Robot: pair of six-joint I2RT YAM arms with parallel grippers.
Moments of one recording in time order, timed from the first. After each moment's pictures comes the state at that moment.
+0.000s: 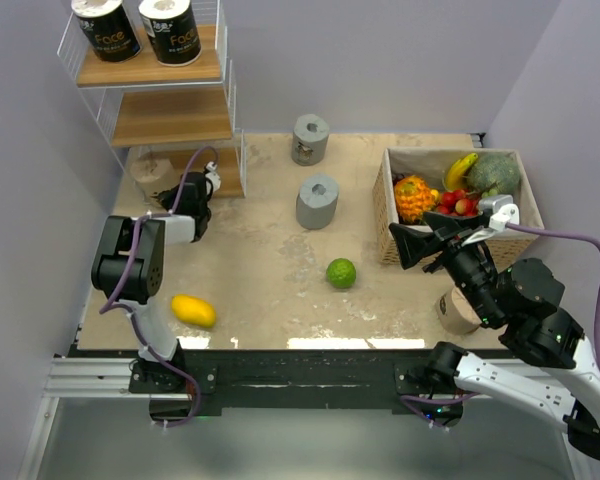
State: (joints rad) left arm -0.12 1.86 0.94 0.42 -0.71 0.95; right arm 0.97 0.54 1.05 -0.40 0.51 0.21
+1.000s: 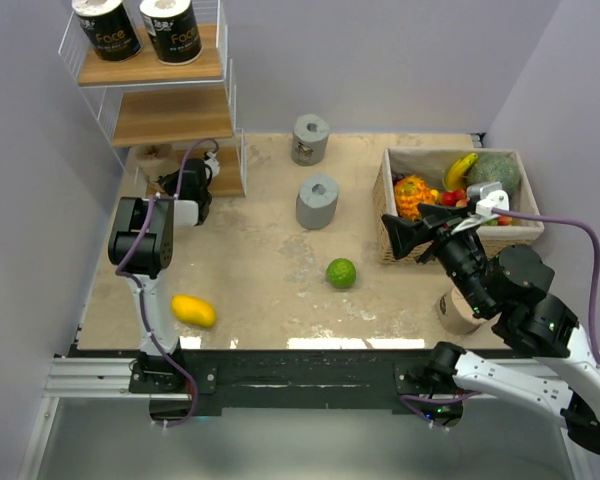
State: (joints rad) left arm -0.07 2.11 1.17 0.54 -0.70 1.05; right arm 0.97 0.63 1.11 -0.41 0.53 0.19
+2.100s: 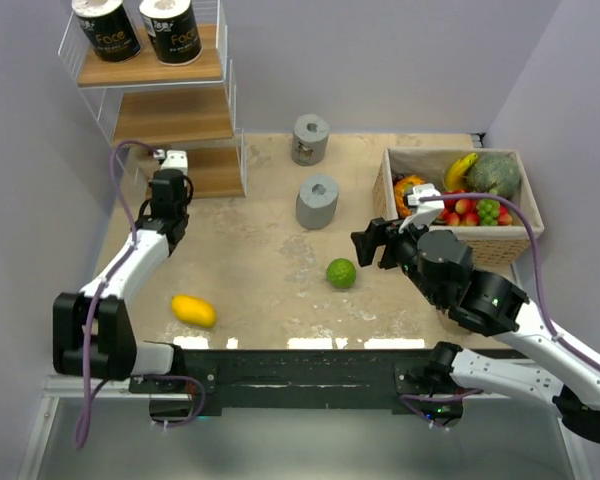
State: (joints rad) left arm -0.10 1.39 0.91 -0.07 -0.48 0.11; right arm 0.97 0.79 1.04 -0.52 0.54 0.38
